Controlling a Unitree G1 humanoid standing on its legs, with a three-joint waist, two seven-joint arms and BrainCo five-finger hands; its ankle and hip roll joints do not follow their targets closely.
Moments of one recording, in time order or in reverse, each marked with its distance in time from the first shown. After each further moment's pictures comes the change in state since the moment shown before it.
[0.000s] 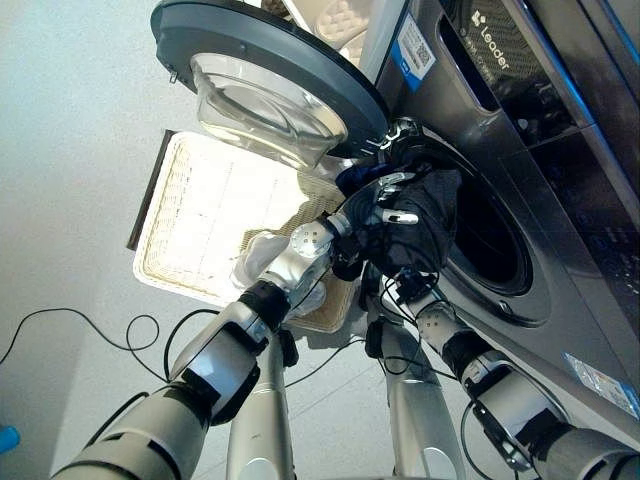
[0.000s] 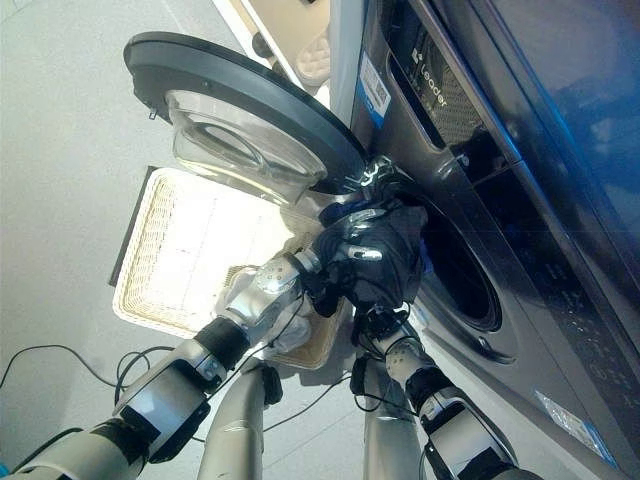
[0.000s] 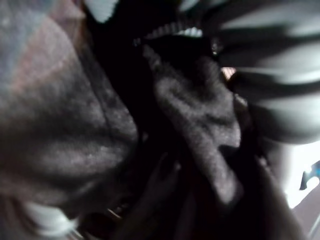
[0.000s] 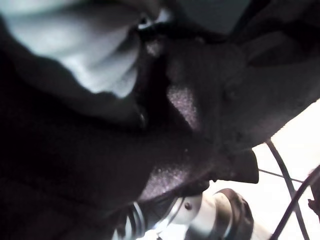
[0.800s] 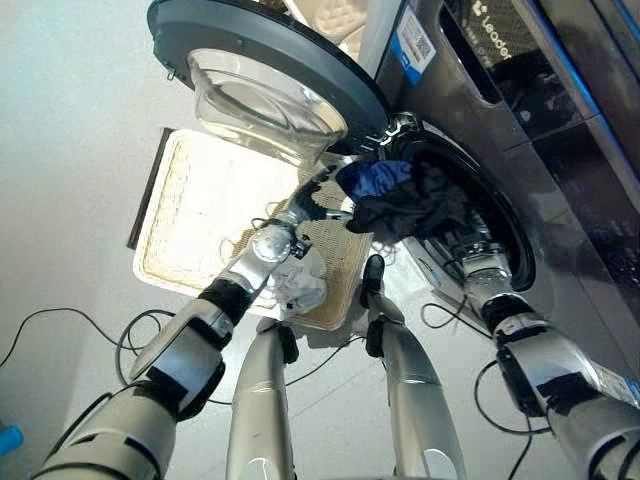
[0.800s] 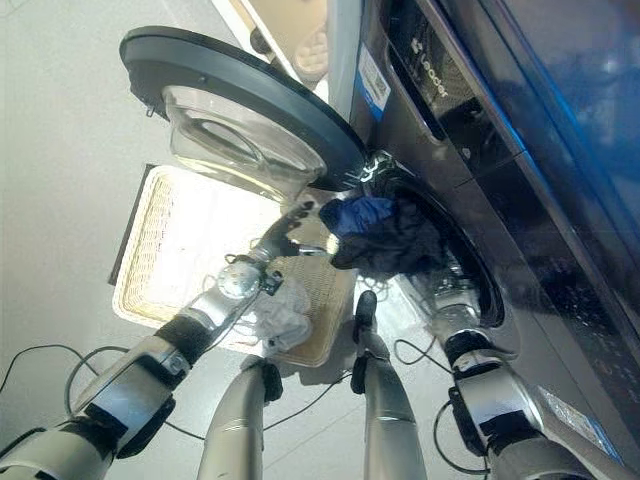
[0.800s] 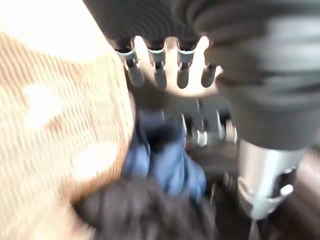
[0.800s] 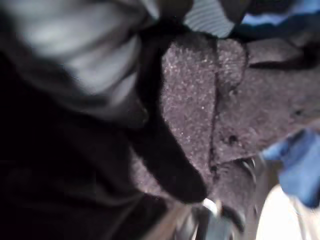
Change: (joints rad) left arm 0.088 0.189 0.090 0.130 0.083 -0.146 0.416; right arm -0.195 -0.226 -0.285 0.296 -0.048 -0.136 -0.378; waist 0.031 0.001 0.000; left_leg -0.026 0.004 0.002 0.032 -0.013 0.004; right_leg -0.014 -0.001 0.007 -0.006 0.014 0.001
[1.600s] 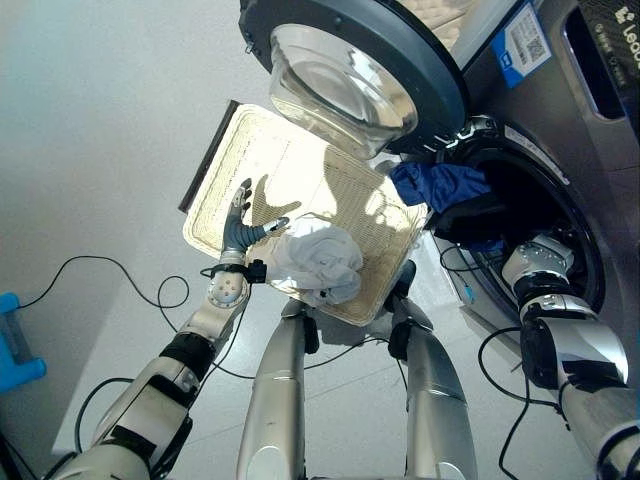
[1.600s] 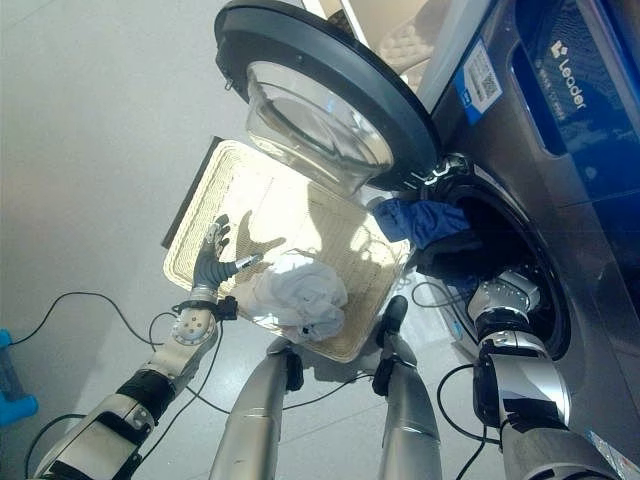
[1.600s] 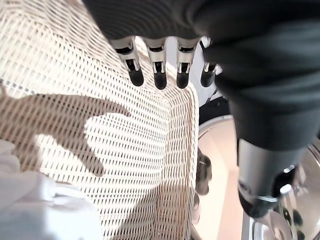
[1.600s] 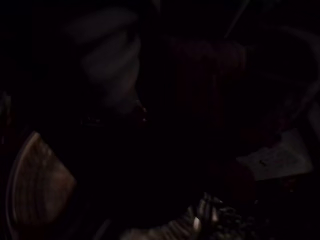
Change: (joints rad) left arm 0.278 0.062 0.059 -0.106 -0.137 -0.137 0.240; right arm -0.092 0.016 -0.408 -0.175 0.620 -0.345 -0.443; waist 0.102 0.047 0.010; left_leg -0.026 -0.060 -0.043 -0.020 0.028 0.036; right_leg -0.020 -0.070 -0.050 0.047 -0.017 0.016
